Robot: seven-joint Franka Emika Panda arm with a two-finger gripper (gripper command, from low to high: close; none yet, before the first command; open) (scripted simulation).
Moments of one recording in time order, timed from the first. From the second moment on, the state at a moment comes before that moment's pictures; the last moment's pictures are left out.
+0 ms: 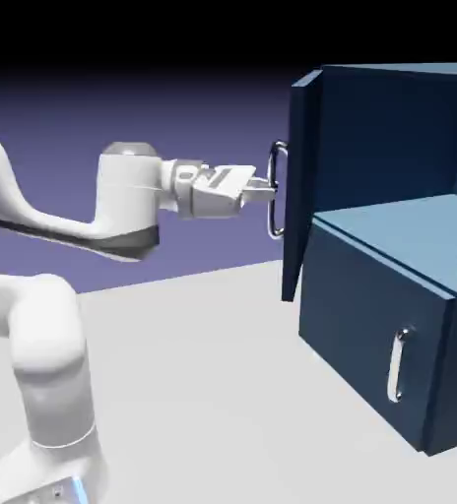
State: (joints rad) arm -0.03 -1.14 0.15 -2.89 -1.67 2.48 2.65
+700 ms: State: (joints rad) arm 0.03 -1.11 0.84 -2.66 -0.85 1.72 2.48
